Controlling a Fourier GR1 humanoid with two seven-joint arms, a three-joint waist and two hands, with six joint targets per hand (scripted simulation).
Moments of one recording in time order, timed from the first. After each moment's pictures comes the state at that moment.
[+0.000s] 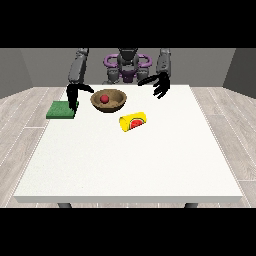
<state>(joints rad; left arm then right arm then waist) -0.57 0.02 0.07 -1.08 -0.37 0.24 -0.24 -0.51 -0.22 -0.26 -0.73 -0.19 0.21 -0.34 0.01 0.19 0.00</state>
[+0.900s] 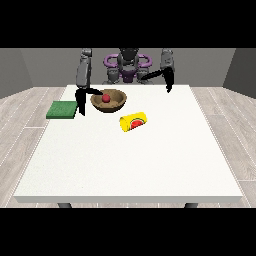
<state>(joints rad) -0.60 0.02 0.03 -1.15 -0.30 0.15 -0.21 -0.43 -0.16 -0.27 -0.64 -0.20 0.20 -0.51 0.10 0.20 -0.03</state>
